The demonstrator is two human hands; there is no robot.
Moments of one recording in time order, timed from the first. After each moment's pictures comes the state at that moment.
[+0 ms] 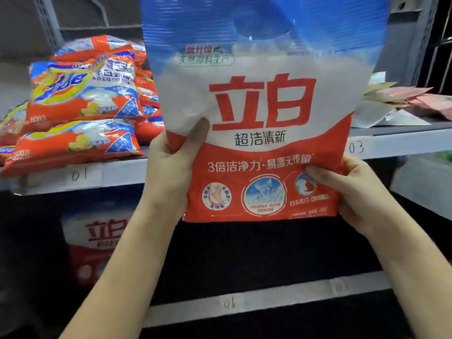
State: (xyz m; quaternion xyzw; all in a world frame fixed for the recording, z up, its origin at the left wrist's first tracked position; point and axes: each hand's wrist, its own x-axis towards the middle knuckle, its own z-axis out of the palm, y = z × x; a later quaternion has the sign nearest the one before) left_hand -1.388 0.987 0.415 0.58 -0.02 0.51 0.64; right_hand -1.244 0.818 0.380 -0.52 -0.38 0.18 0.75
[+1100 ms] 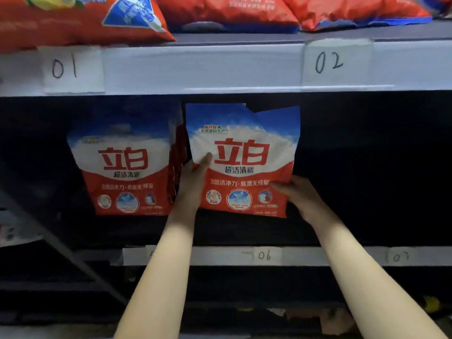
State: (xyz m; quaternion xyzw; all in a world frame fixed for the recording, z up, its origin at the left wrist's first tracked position) left_hand -1.352 1.173 0.186 0.58 0.37 0.34 0.64; right_hand -1.197 1.010 0.172 -0.68 -0.25 0.33 0.60
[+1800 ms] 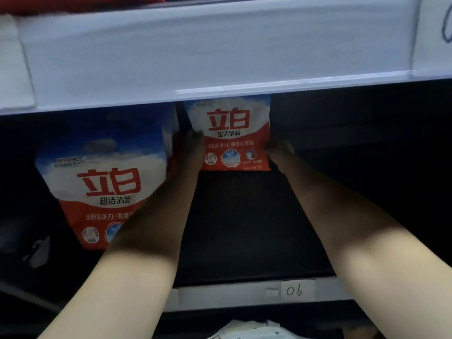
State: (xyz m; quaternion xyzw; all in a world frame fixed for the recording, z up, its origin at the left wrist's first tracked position) left_hand -1.235 1.361 0.146 0.67 0.47 0.37 0.44; right_hand -1.103 1.185 0.167 -0.86 -0.19 0.20 0.44
